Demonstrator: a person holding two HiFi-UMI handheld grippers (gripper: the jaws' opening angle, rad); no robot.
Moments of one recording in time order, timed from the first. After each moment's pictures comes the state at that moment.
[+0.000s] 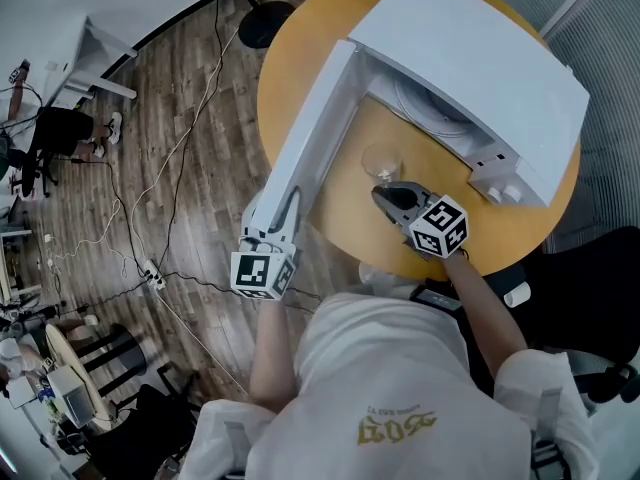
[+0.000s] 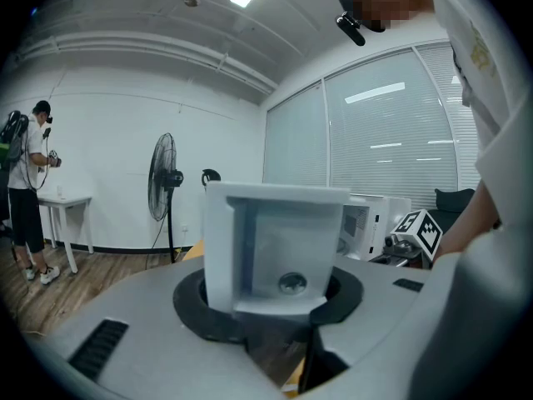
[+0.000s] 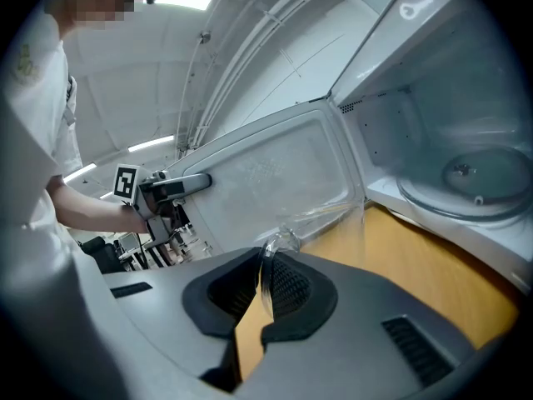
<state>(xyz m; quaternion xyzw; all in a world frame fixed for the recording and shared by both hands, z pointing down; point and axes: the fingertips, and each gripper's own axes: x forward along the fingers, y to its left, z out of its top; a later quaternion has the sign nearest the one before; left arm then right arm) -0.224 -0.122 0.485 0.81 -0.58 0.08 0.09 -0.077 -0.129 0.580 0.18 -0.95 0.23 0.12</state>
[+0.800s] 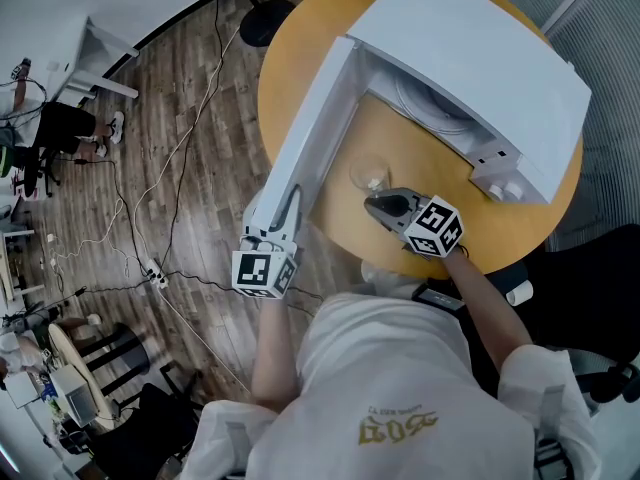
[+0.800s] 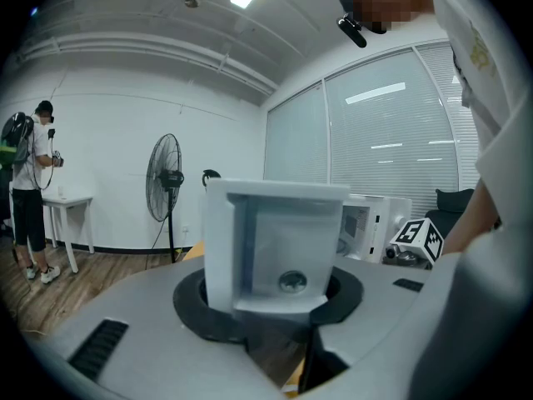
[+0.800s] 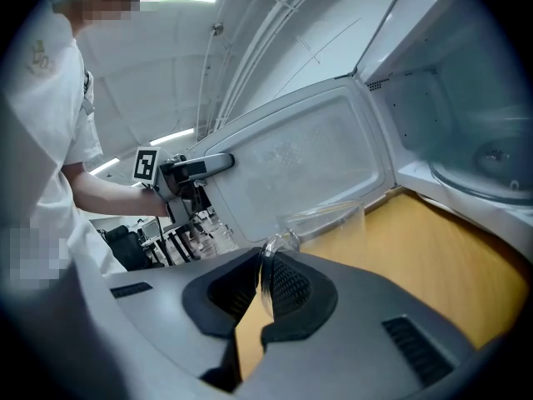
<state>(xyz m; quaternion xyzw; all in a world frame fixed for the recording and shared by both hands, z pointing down) -0.223 -0.121 0.484 0.81 -0.58 0.07 0.09 -0.096 -0.098 0.592 0.10 -0.96 0.22 0.13</state>
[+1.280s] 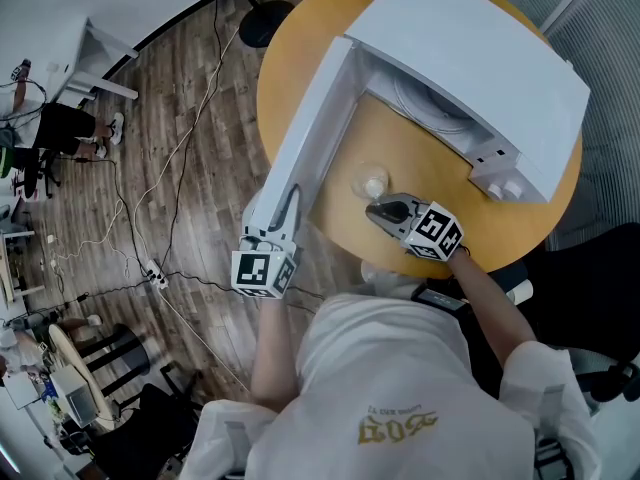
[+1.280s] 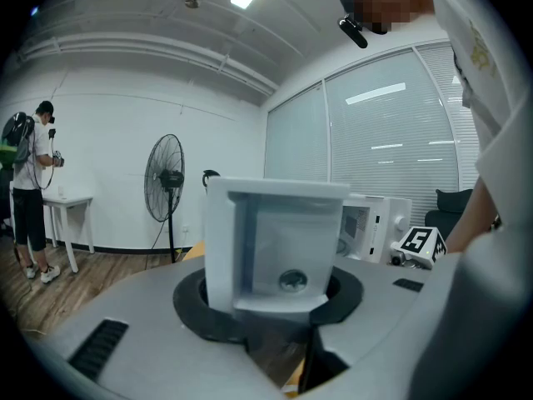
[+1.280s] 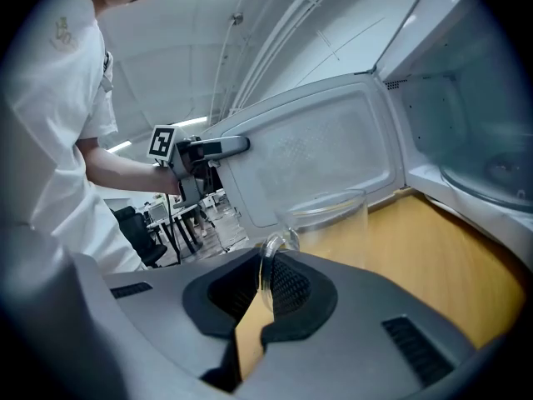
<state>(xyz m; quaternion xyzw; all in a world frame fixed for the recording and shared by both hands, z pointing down) -0.221 -0.122 0.486 0.81 -0.58 0.07 0.09 -0.090 -0.080 0.609 0.07 -0.97 0.18 0.16</state>
